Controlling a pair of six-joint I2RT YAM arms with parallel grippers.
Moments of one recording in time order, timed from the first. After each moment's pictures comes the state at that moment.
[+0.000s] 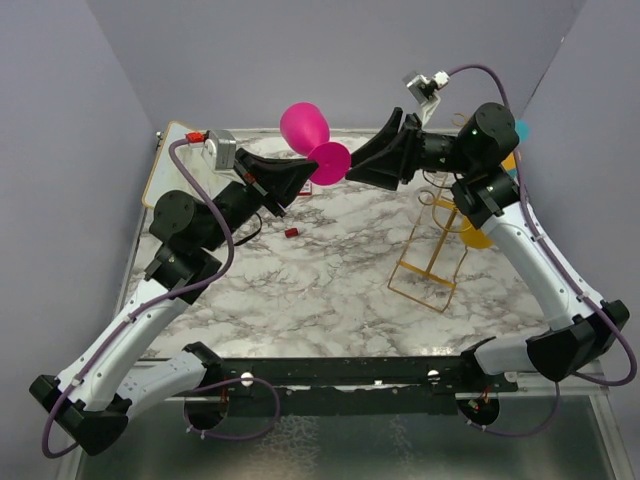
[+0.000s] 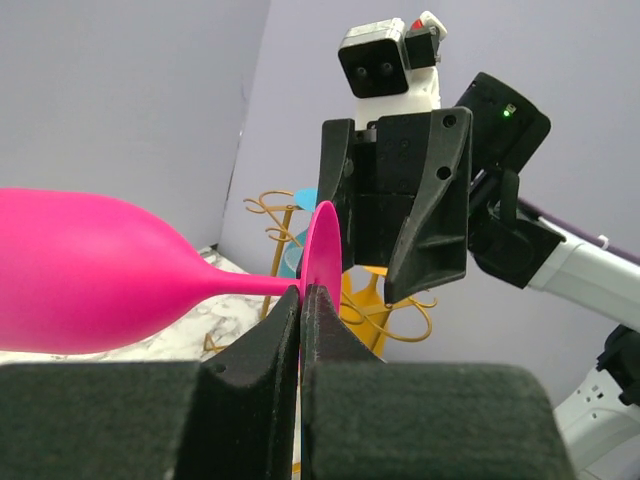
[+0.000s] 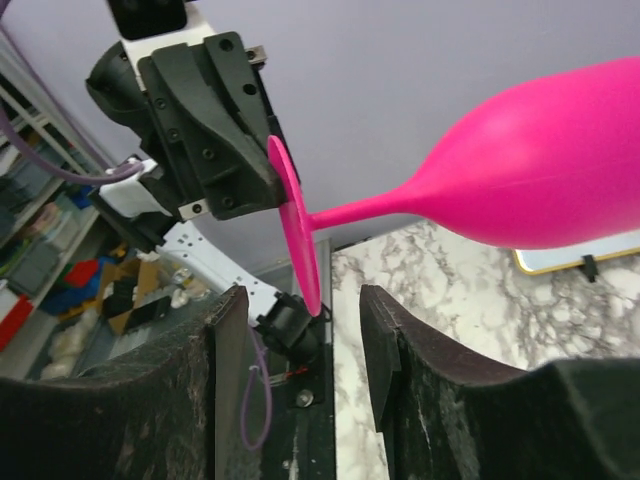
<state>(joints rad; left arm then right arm) -0.63 0.94 1.10 0.24 0.27 -0.45 0.44 1.37 1.50 0.12 -1.05 0.64</state>
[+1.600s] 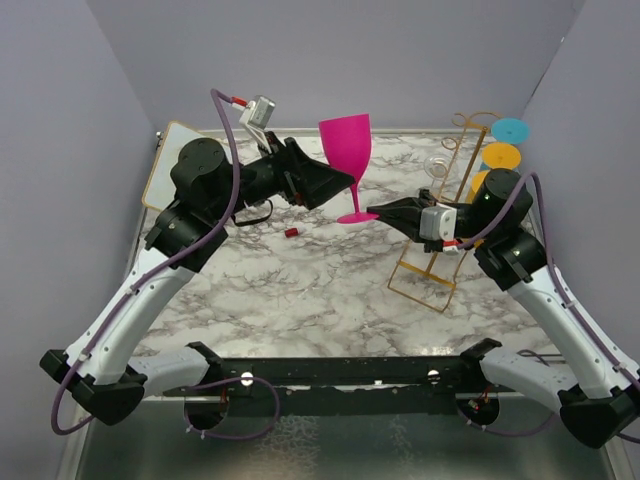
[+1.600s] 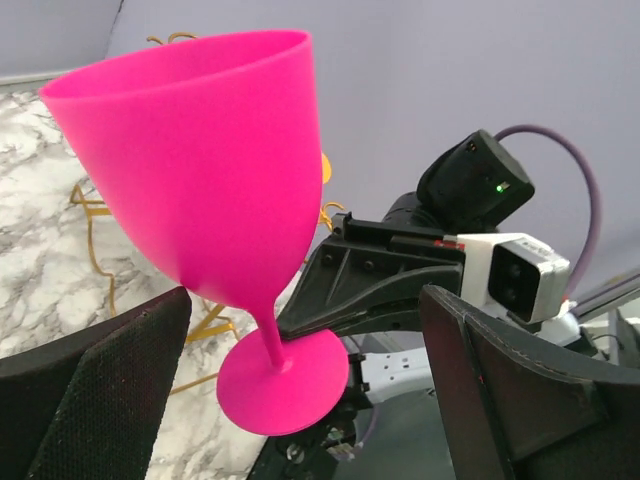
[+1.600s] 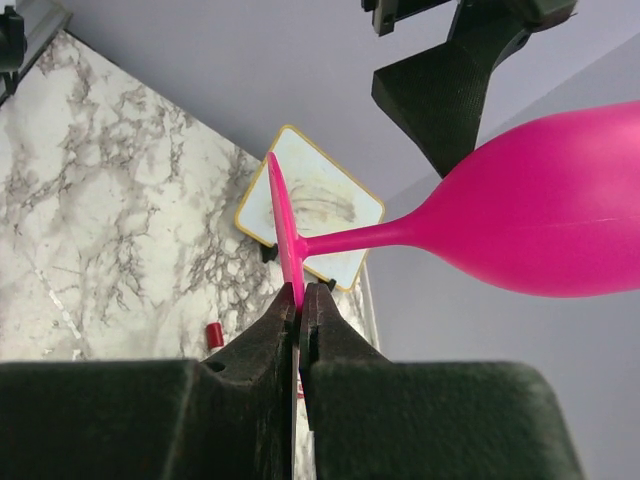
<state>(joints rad) -0.63 1.14 1.43 -0.20 0.45 -0.71 0.49 0.99 1.10 -0.09 -1.02 -0.80</state>
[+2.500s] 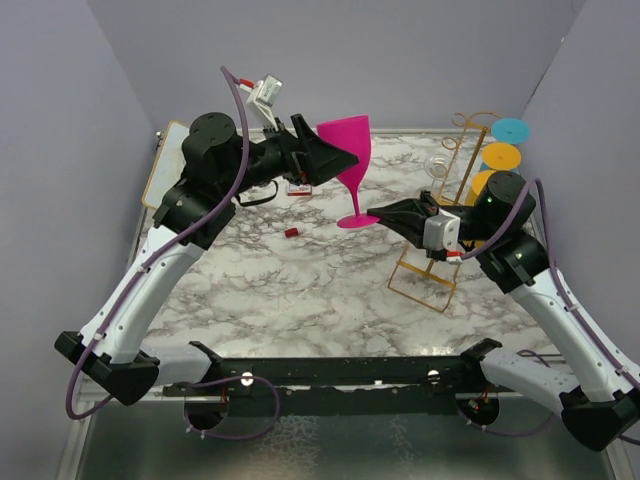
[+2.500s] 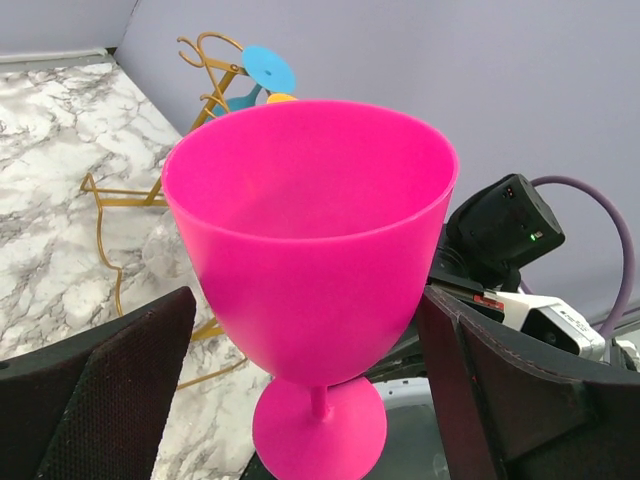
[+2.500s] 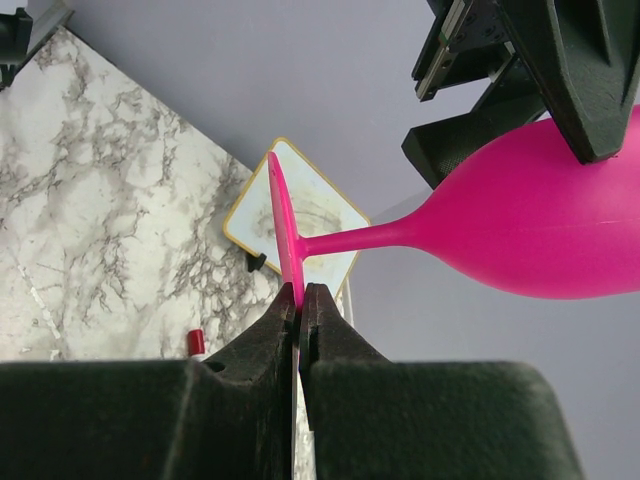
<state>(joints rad) -0.58 1.25 1.58 -0.28 0.48 -0.75 0.50 0.97 1.09 -0.09 -1.05 -0.88</state>
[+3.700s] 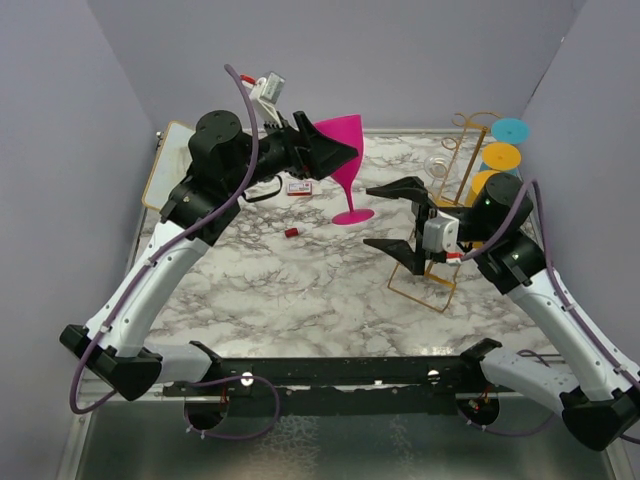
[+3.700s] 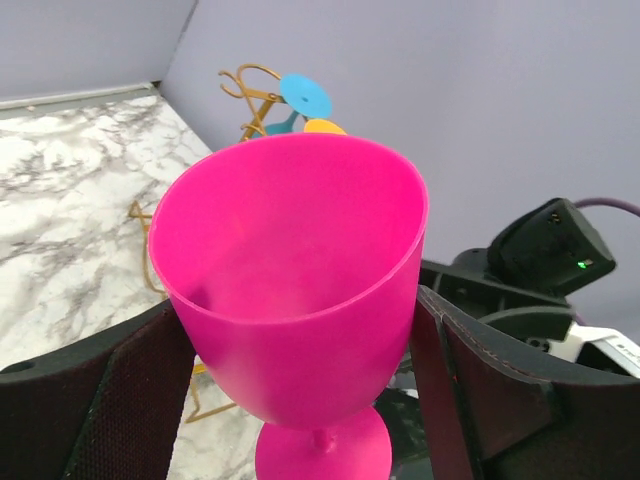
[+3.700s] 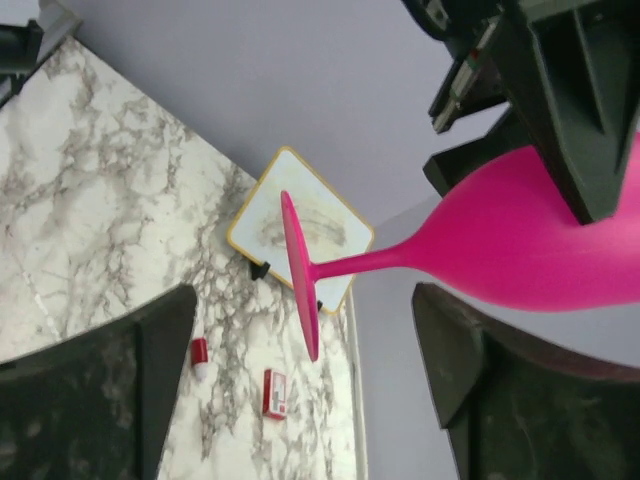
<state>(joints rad) -0.58 1.29 1.58 -0.24 0.44 -0.70 0.51 0.98 1.07 -0.06 -1.07 -0.85</state>
